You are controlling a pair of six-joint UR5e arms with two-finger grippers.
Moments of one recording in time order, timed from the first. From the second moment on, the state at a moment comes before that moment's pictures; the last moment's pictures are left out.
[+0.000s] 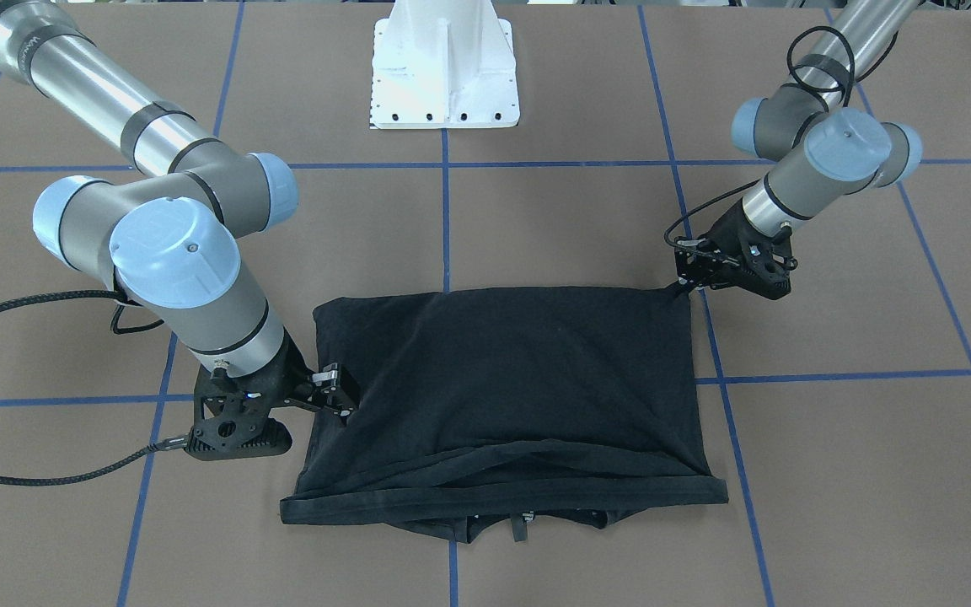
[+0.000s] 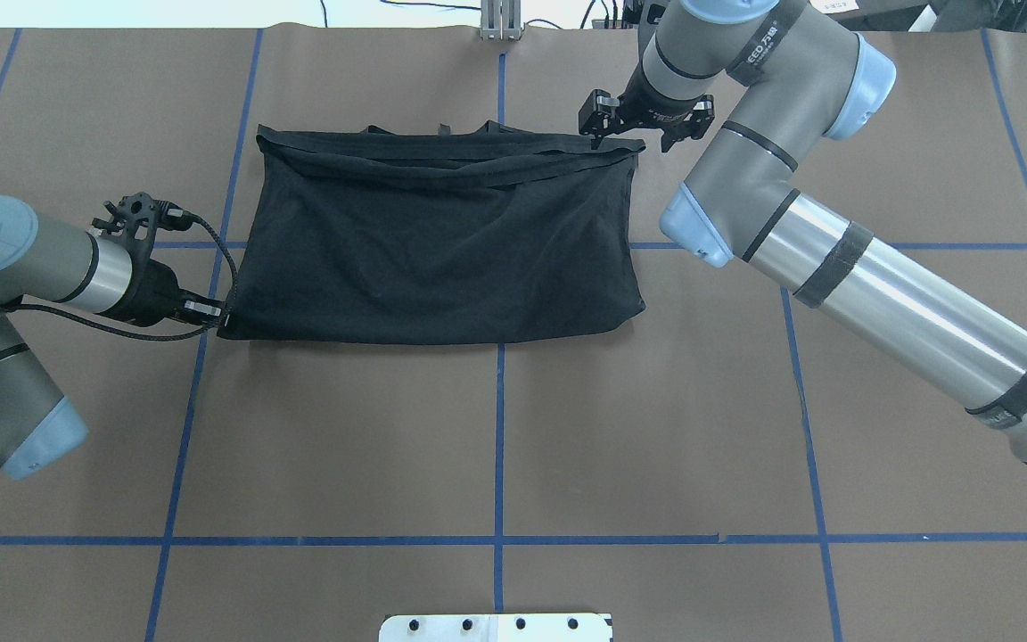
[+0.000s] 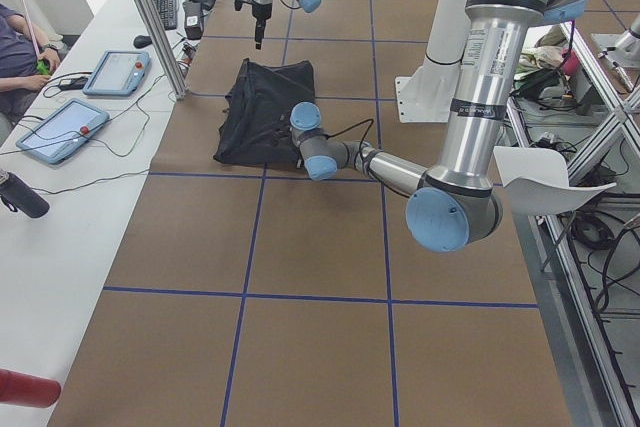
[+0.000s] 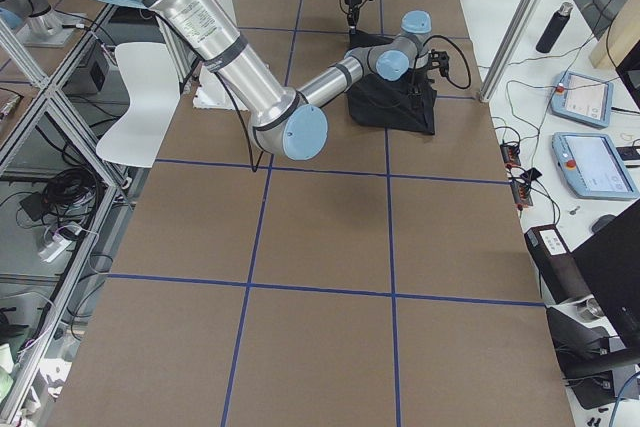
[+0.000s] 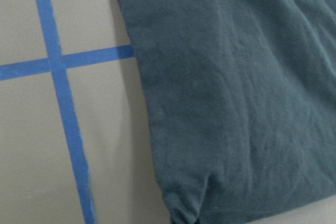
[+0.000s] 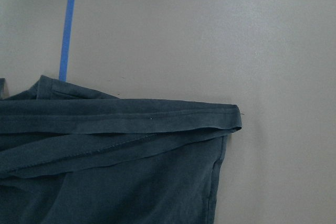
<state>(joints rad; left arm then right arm) -0.77 -1.76 -1.59 -2.37 -2.14 -0.90 0.86 -0.77 1.29 -1.31 2.03 0.98</state>
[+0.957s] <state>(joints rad) -1.05 -2.12 -1.04 -2.34 -2.08 -0.56 0.84 -0.76 1.29 -1.31 2.03 0.99</state>
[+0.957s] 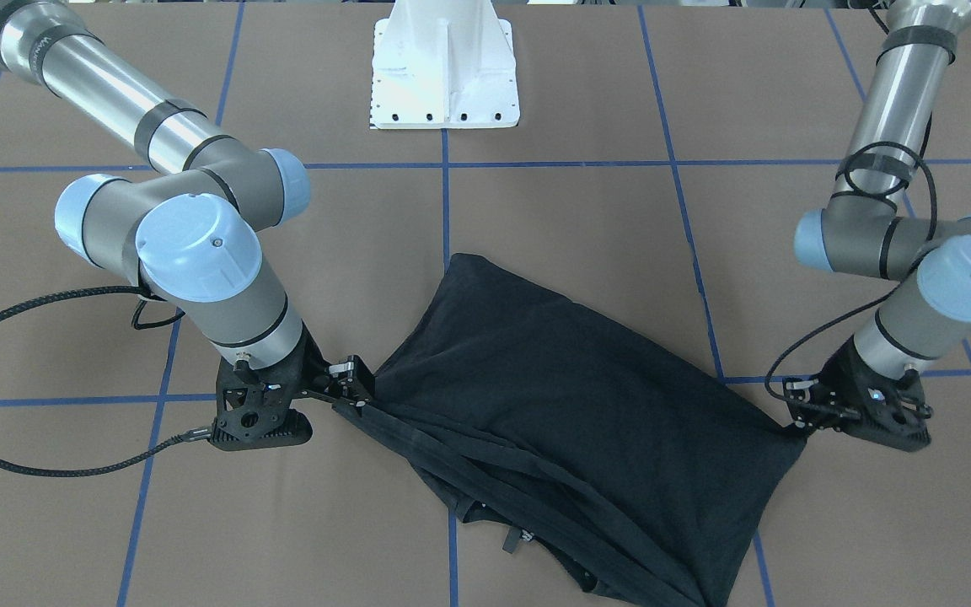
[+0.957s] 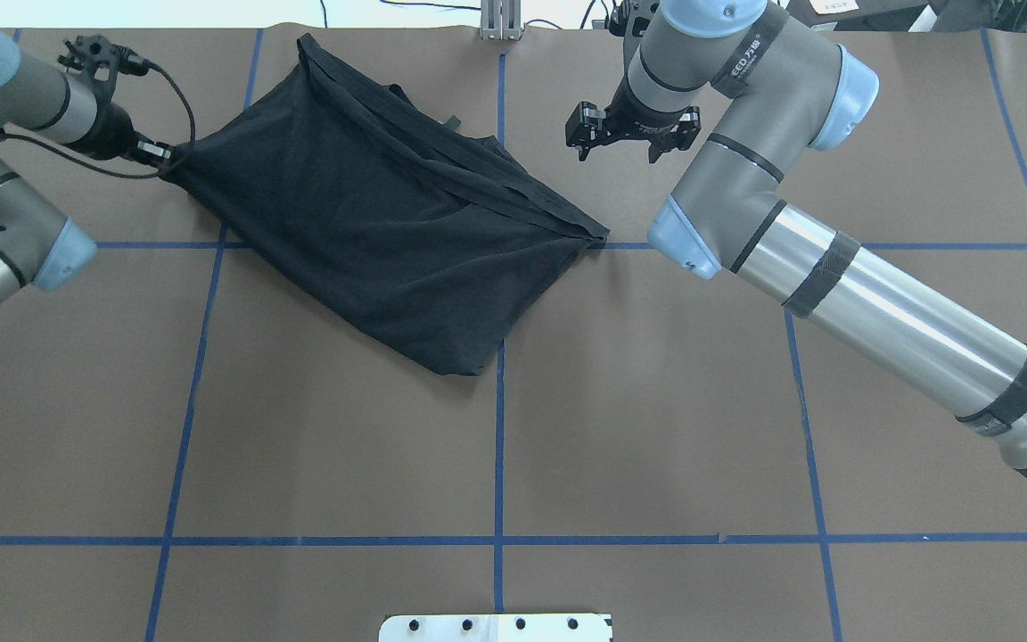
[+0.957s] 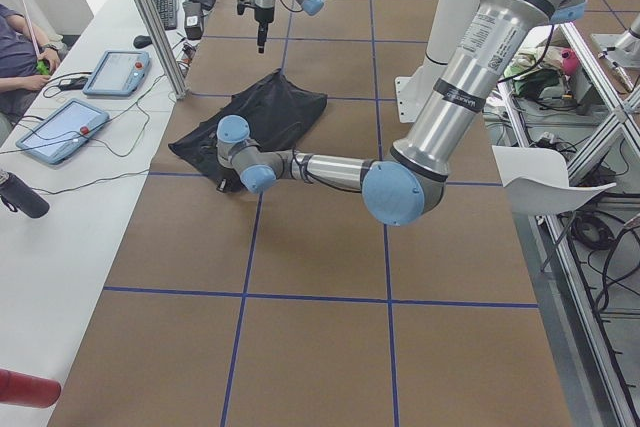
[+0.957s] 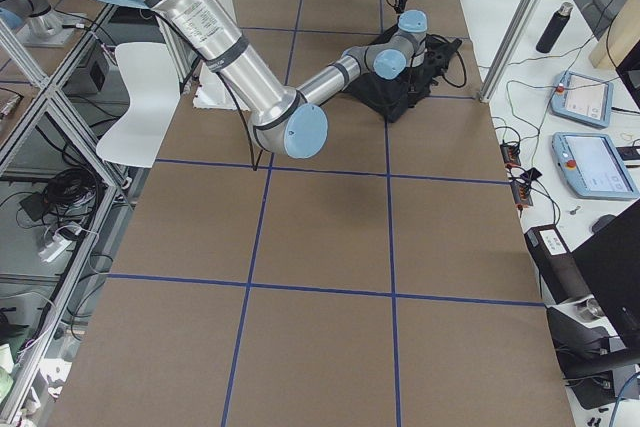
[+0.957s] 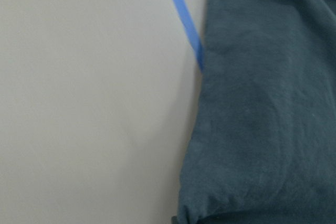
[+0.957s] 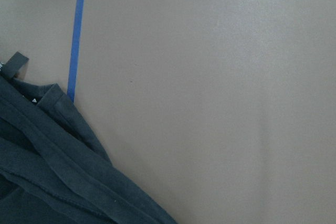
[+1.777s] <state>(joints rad) -1.13 -2.36 -0.79 -2.33 -2.00 -0.36 0.80 -0.72 1.25 -1.30 1.97 0.99</state>
